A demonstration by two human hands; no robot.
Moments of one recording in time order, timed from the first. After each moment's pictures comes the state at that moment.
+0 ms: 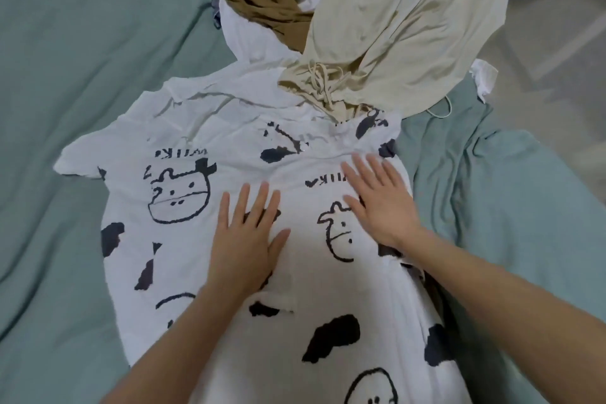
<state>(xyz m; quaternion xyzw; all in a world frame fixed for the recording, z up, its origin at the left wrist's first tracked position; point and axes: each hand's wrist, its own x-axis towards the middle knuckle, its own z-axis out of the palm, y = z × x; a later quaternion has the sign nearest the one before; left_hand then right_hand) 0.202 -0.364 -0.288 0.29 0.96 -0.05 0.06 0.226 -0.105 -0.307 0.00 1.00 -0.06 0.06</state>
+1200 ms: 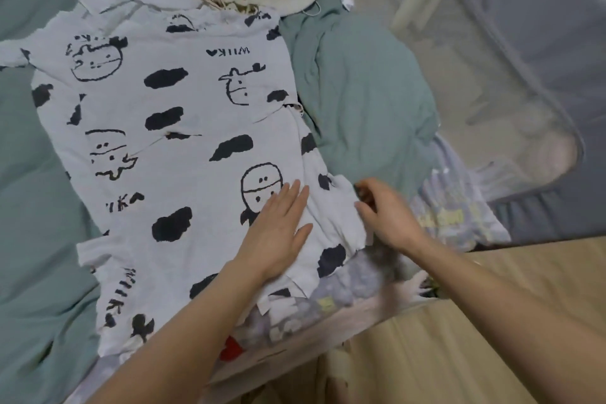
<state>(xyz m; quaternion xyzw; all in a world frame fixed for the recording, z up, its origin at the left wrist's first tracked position) 0.512 -0.311 -0.271 0.41 0.87 0.18 0.20 0.592 -0.101 -0.245 0.22 0.92 -0.30 0.08</state>
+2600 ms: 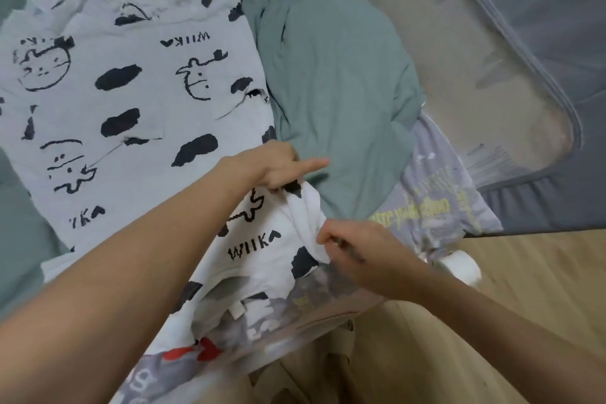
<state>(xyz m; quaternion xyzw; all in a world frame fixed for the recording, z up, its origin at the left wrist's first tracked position) 0.433 -0.192 -0.212 0.32 0.84 0.07 0.43 0.639 -0.102 -0.206 0.03 0.89 -0.44 0.11</state>
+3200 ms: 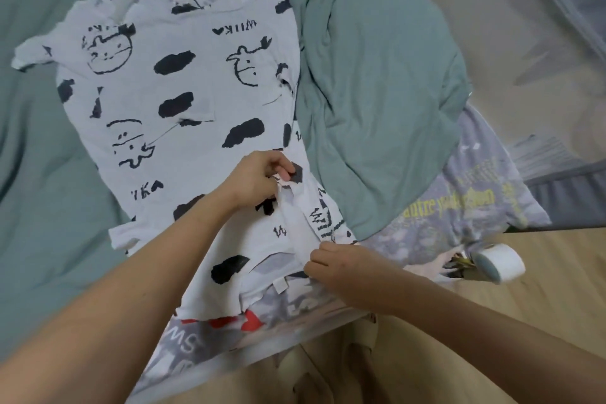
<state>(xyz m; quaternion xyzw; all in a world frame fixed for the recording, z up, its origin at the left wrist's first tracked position) 0.436 -0.311 -0.231 0.20 0.84 0.34 0.38 0.637 -0.181 -0.254 -0.27 0.94 -0.20 0.06</state>
